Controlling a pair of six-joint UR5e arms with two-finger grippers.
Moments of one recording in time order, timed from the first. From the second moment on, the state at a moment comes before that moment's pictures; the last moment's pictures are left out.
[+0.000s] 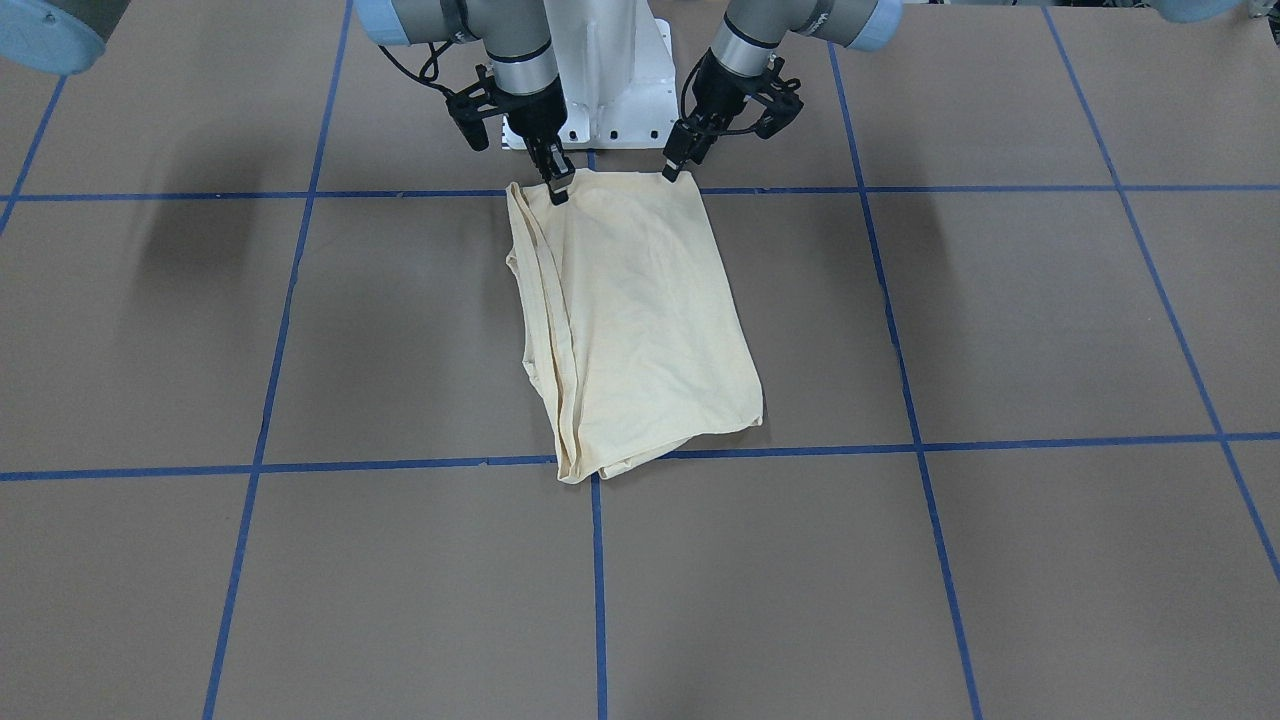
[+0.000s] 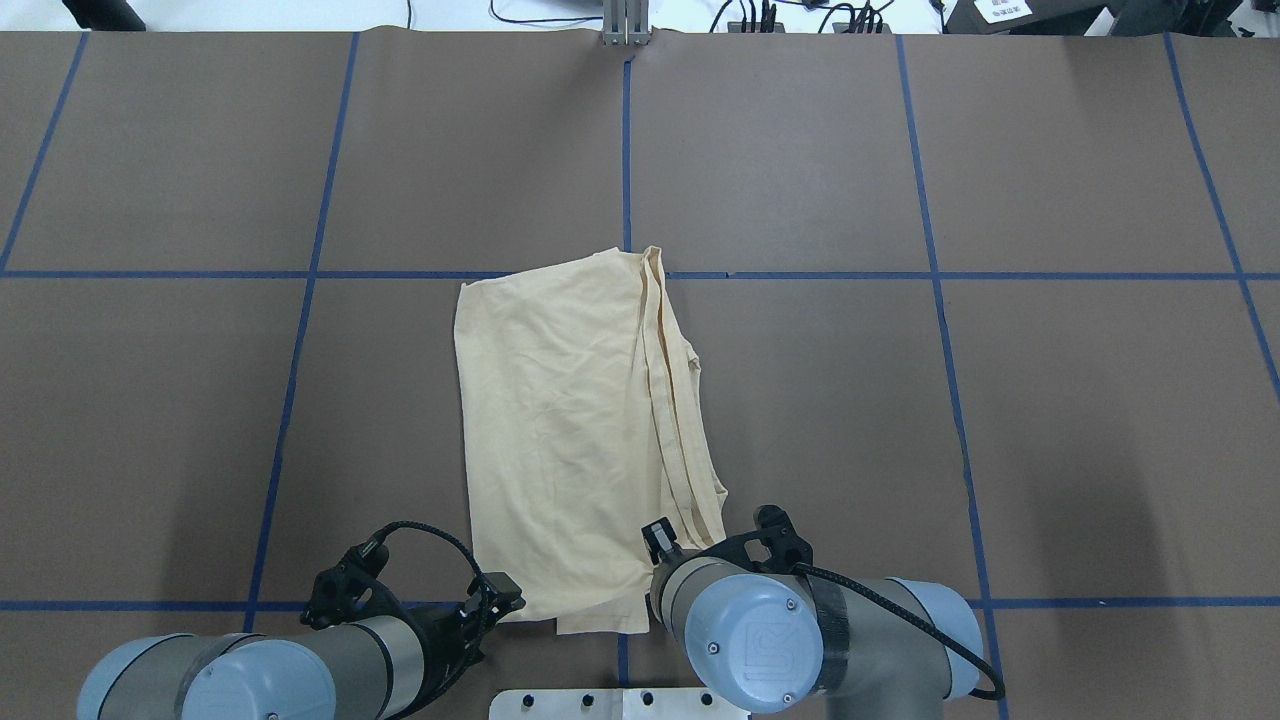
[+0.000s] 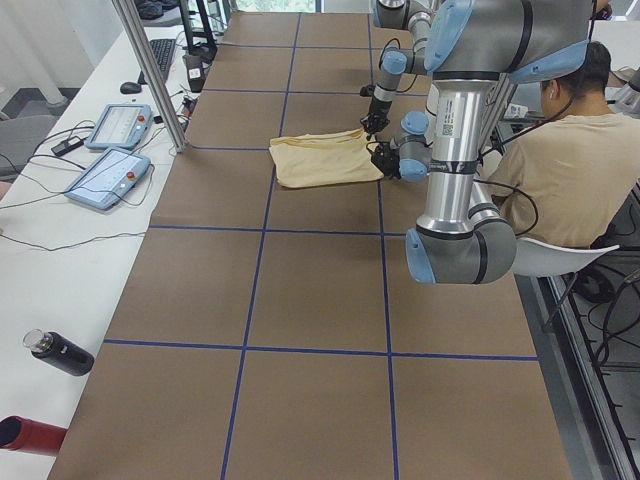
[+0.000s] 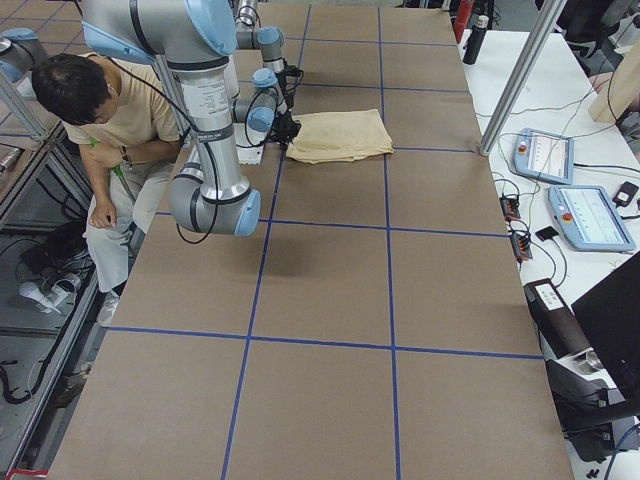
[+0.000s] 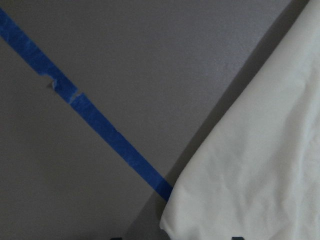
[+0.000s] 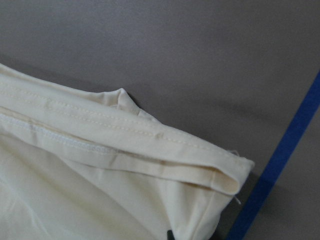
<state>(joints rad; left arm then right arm) -0.04 -1.78 -1.97 -2.09 -1.43 -2.36 0.10 -1.09 1.88 -1.44 1.45 2.62</state>
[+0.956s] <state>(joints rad) -0.04 -1.79 -1.95 -2.09 -1.43 -2.36 0.11 -1.09 1.90 -1.44 1.45 2.62</state>
